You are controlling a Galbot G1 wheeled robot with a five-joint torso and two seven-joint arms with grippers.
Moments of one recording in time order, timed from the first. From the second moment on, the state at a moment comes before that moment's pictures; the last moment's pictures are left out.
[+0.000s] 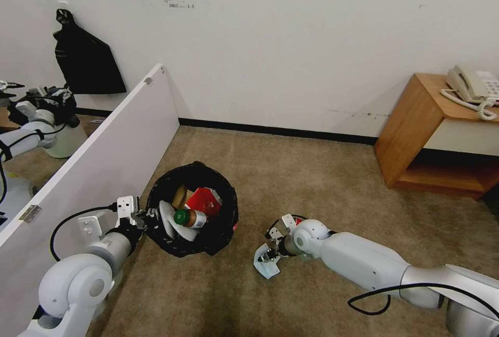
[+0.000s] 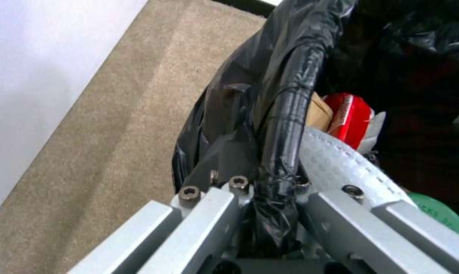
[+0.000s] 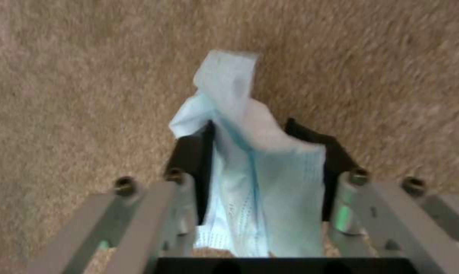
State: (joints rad) left arm 1.42 -1.13 -0.66 -2.19 -0.83 0.68 -0.25; right arm -0.41 1.08 -0.79 1.15 1.24 -0.71 0.03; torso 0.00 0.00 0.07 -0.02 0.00
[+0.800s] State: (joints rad) left arm 1.41 -1.12 -0.65 -2.21 -0.83 0.68 -0.25; right arm -0.40 0.98 -0.77 1.36 1.36 -0.71 0.18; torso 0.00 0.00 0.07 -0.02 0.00
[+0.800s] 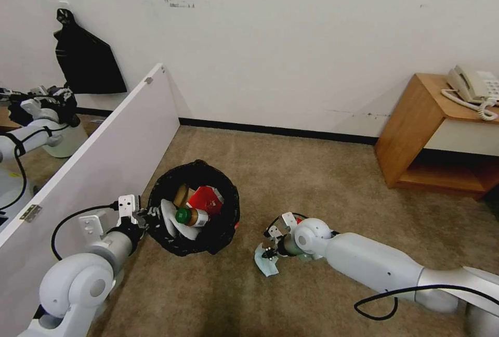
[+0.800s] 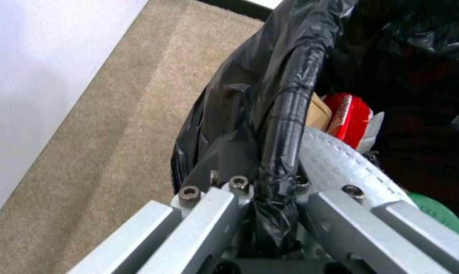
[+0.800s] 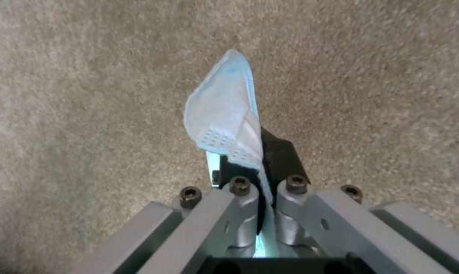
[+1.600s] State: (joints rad) left arm 1.41 -1.08 -0.63 -2.20 -0.82 0.68 -0.23; right arm -0.46 0.82 -0.56 1.67 1.43 -0.70 0.27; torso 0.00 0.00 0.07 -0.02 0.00
